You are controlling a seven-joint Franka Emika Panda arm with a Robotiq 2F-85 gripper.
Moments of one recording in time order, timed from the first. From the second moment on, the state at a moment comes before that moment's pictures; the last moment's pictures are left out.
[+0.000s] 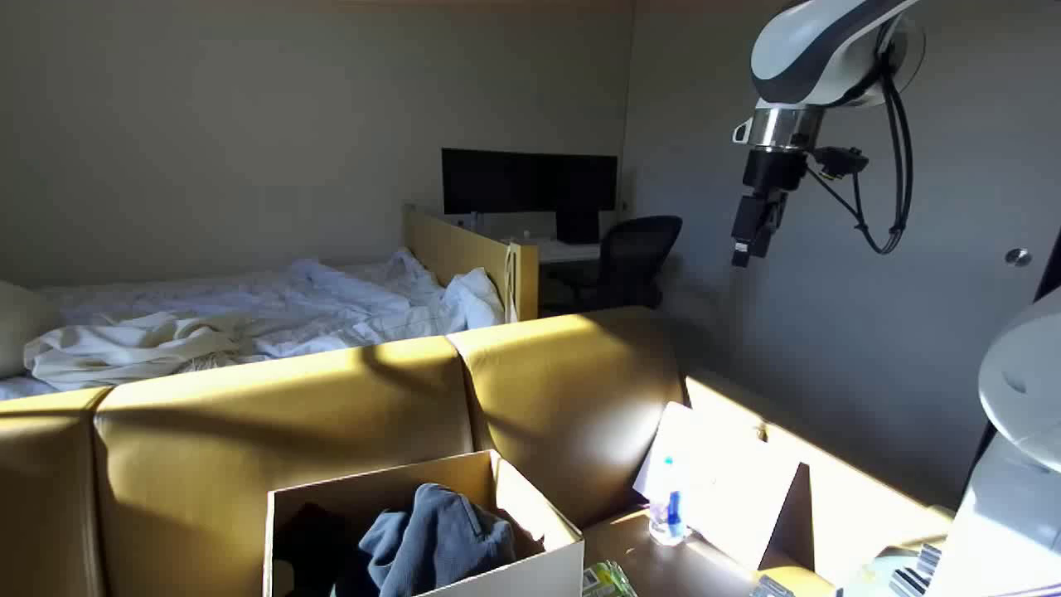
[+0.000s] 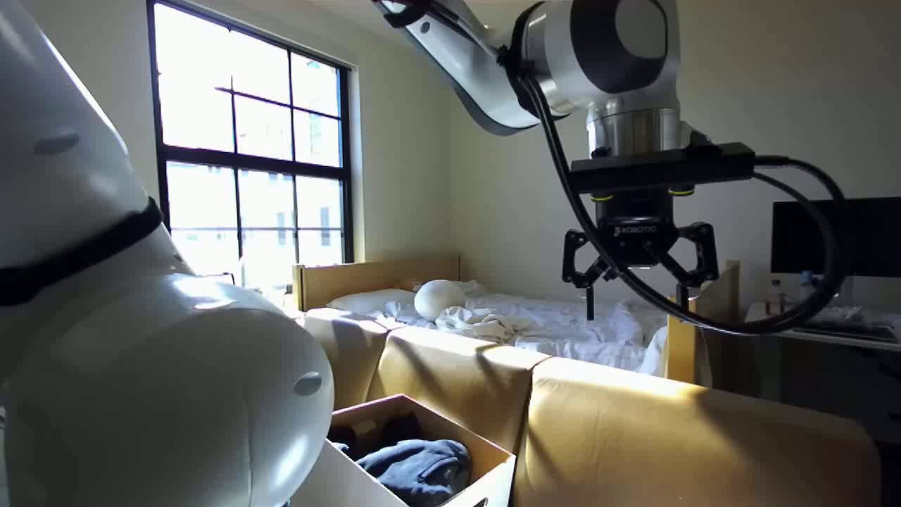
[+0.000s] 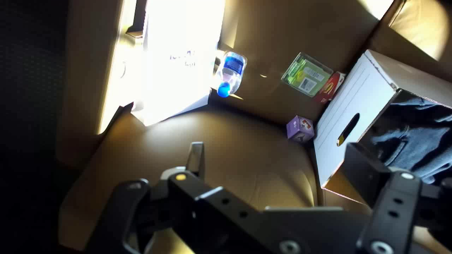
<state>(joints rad) -0.06 -0.52 -0.36 -2.48 -0.17 2.09 -0.58</state>
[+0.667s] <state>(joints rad) -0.06 -0.52 -0.29 -2.51 -0.17 2.14 -0.50</state>
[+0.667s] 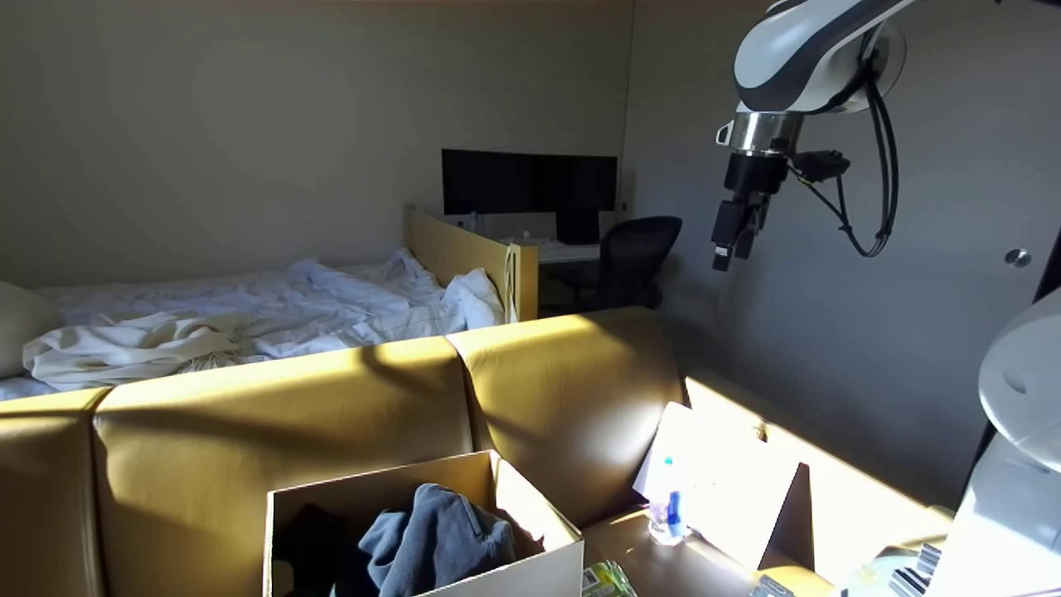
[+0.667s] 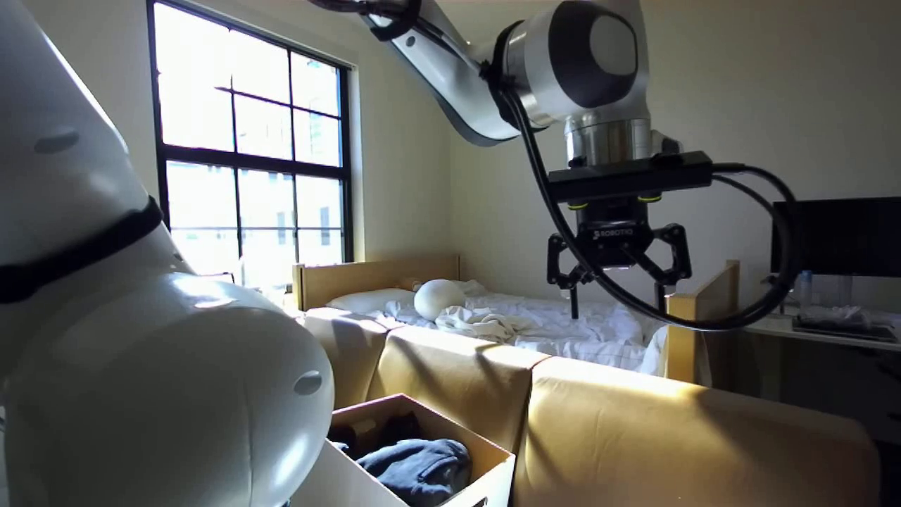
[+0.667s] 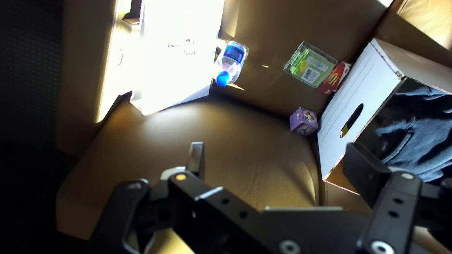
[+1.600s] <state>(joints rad) 0.25 -0.21 0.18 -2.56 0.20 2.42 0.10</state>
